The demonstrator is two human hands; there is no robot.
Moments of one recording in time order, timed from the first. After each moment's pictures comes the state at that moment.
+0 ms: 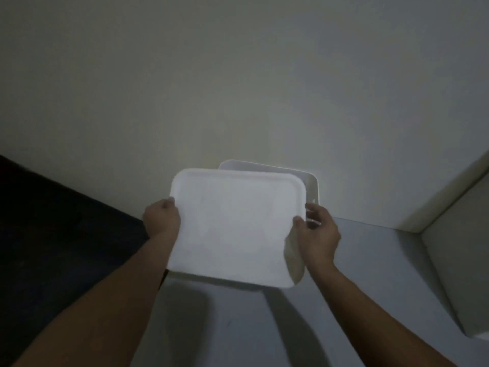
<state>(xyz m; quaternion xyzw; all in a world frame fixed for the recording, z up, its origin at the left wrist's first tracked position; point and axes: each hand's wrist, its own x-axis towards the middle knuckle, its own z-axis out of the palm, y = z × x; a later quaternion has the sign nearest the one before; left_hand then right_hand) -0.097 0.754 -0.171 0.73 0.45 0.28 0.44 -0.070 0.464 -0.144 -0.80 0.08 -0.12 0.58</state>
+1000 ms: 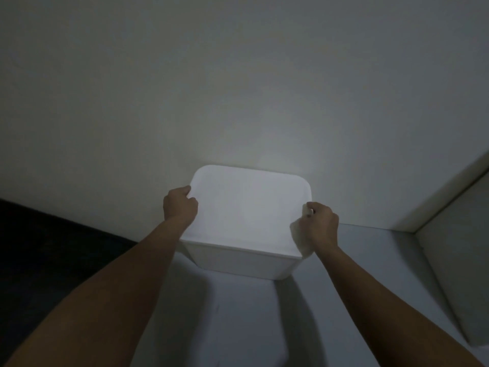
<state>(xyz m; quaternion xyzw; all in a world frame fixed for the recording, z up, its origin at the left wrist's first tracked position) 0.036 0.735 -0.178 0.84 0.30 0.14 0.43 0.049 0.447 -0.158 -0.90 0.11 -0.04 0.41</state>
